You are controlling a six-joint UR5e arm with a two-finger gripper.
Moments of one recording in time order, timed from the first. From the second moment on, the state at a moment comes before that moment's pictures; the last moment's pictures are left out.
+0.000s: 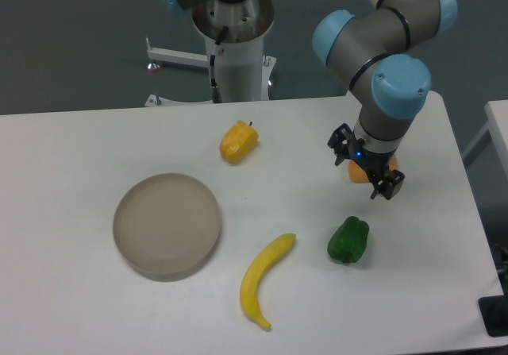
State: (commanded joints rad) arm 2.40 -2.04 -1.30 -1.39 1.58 1.41
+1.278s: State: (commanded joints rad) arm 2.42 -2.14 -1.30 -1.20 1.50 1.07
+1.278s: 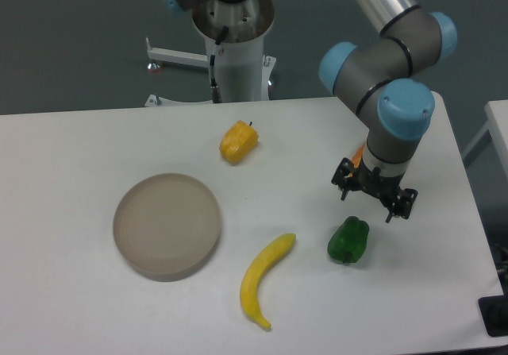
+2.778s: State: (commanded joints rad) arm 2.38 -2.23 -1.31 -1.12 1.49 1.02
